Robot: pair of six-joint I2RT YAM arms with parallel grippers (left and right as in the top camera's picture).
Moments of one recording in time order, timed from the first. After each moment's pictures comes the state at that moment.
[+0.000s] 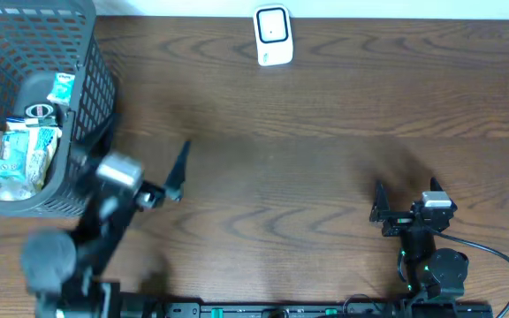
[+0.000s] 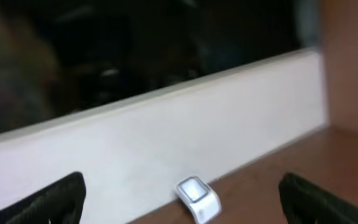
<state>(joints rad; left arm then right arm) -0.11 0.51 0.71 0.01 0.34 0.10 0.01 0.02 0.01 -0.07 -0.03 0.02</state>
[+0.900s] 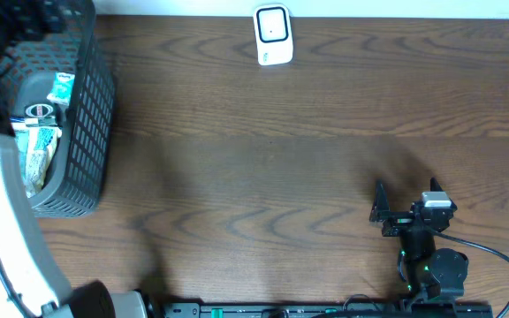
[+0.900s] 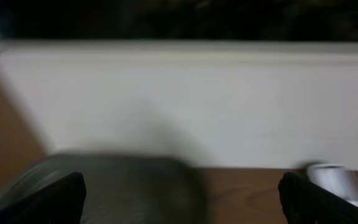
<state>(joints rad) 0.39 1.56 1.87 -0.59 0.34 0.09 0.01 0.02 0.01 -0.07 -0.03 0.02</state>
